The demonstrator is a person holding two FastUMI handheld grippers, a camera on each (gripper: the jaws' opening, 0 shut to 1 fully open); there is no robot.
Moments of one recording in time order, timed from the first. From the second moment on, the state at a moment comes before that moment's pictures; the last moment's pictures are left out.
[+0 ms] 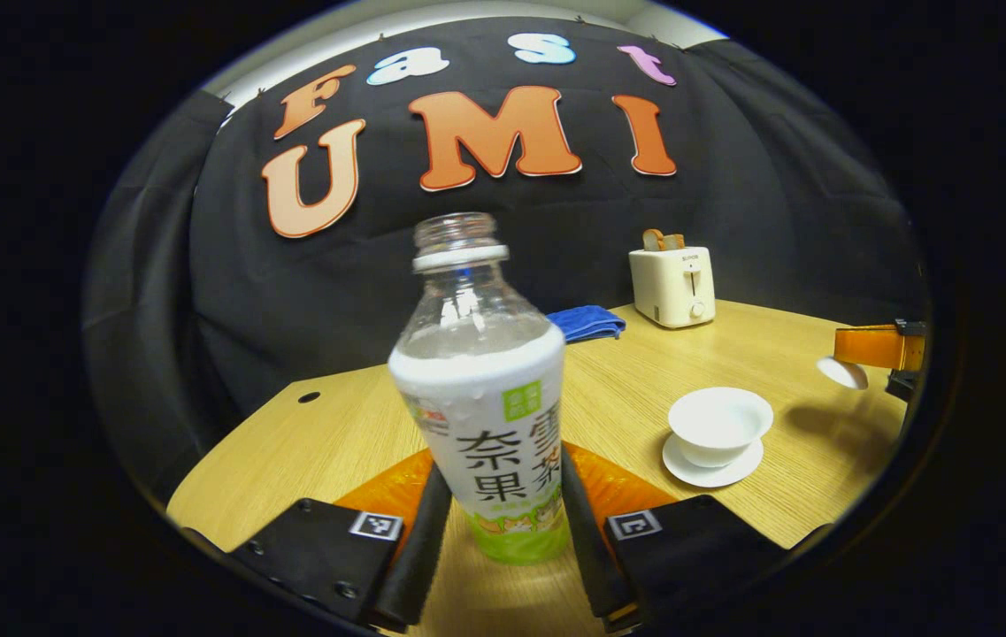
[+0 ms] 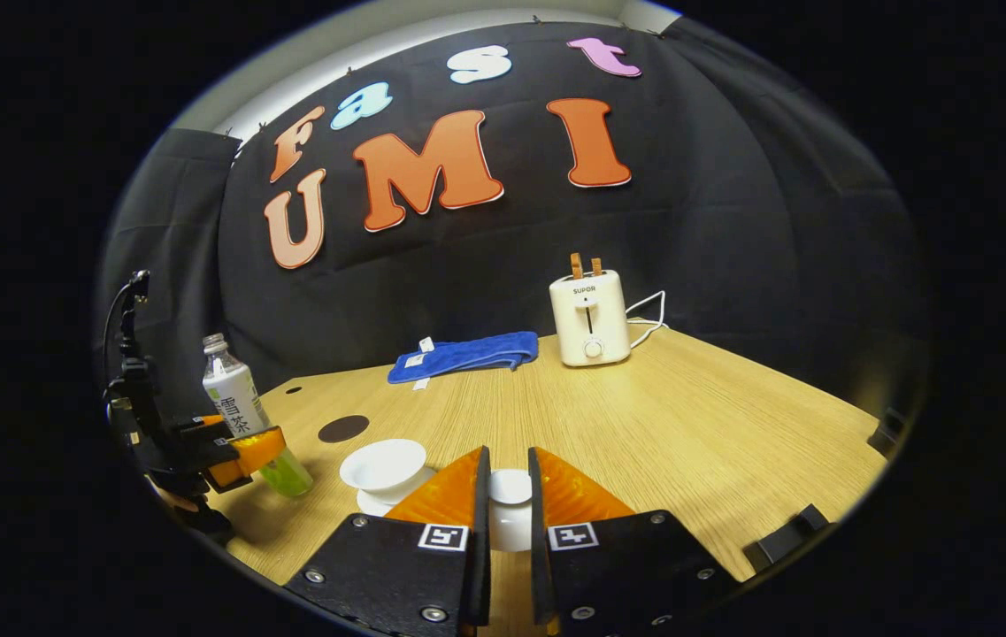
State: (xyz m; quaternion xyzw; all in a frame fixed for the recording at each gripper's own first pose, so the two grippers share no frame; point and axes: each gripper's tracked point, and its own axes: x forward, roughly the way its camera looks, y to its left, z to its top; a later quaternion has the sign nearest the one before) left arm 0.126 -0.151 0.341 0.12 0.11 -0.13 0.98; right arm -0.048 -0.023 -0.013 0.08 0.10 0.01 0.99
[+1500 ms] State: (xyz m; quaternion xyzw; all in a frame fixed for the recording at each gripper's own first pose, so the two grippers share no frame) left arm 0.148 -0.177 0.355 0.70 0.04 -0.20 0.68; right arm -0.044 -0.049 -0.028 0.09 0.12 -0.01 0.99
